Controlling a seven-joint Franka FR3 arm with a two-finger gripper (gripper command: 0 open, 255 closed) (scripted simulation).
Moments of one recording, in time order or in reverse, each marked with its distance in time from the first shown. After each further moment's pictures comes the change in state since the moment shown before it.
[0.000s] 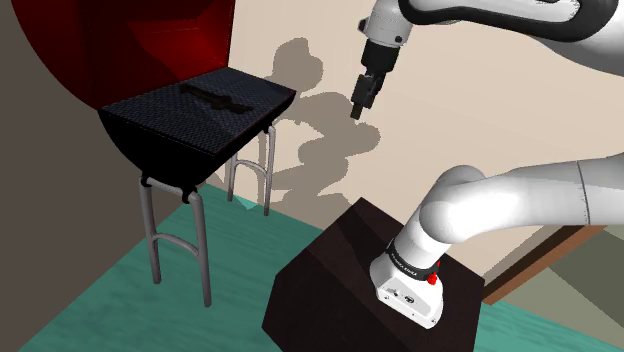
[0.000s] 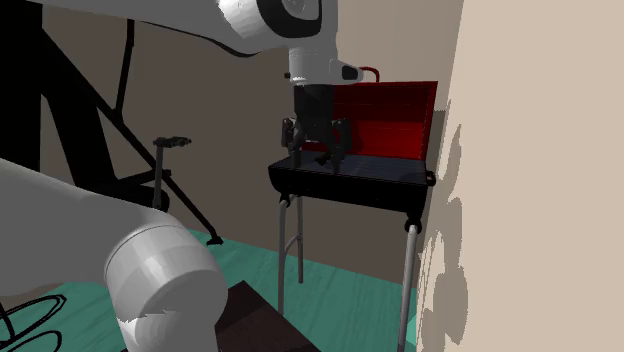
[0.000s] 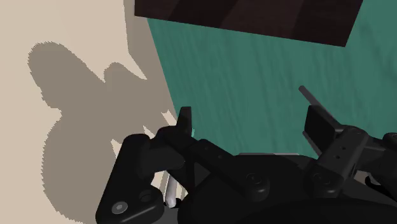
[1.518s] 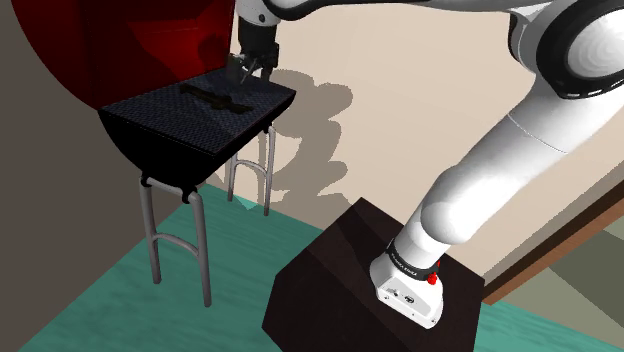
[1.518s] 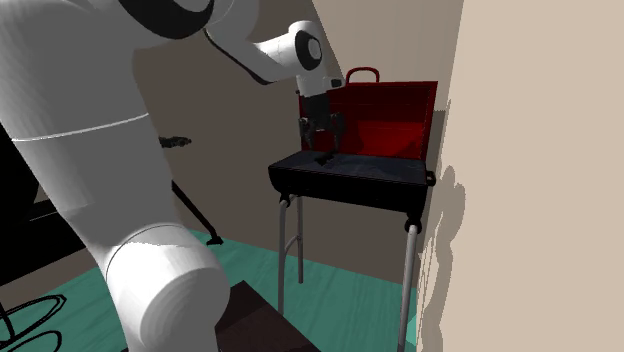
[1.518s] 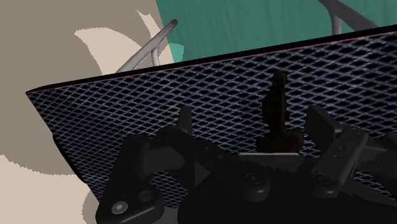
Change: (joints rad) arm 0.035 0.658 0.316 0.471 -0.097 0.311 0.368
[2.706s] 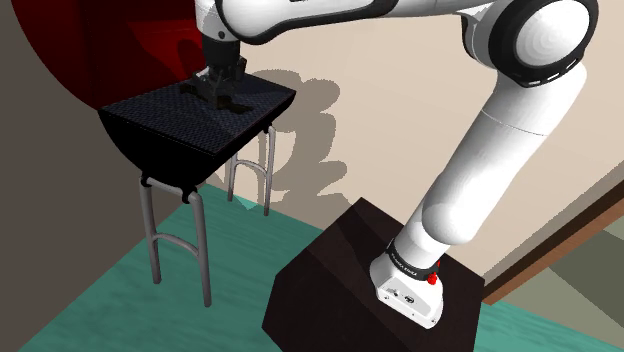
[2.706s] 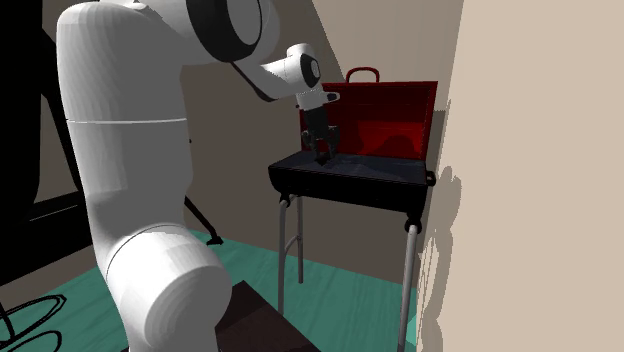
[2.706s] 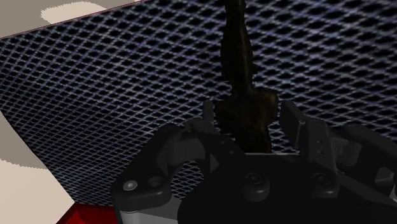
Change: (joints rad) arm 0.030 0.204 0.058 0.119 -0.129 0.080 0.140
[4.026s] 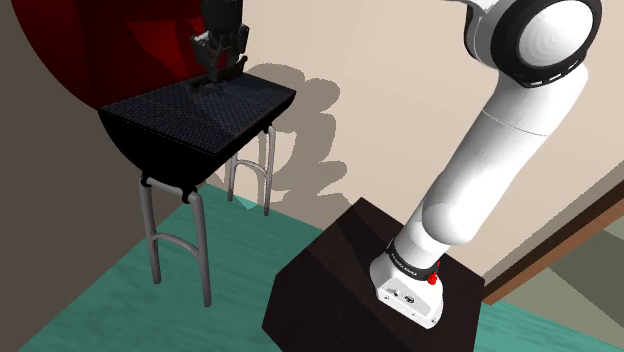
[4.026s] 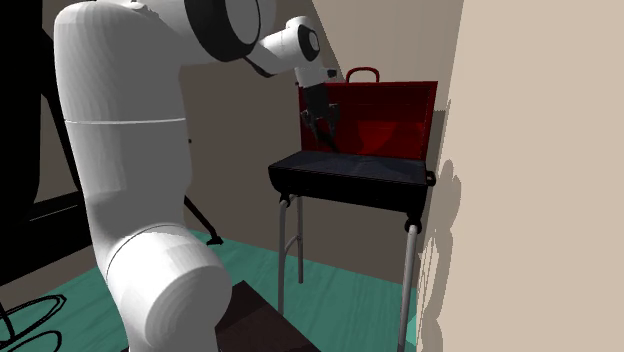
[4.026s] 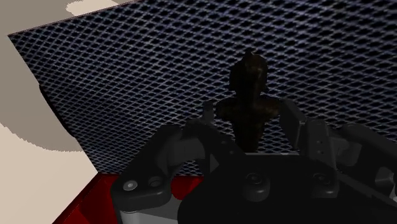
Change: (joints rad) arm 0.004 -0.007 0.004 0.163 0.017 -0.165 -0.039
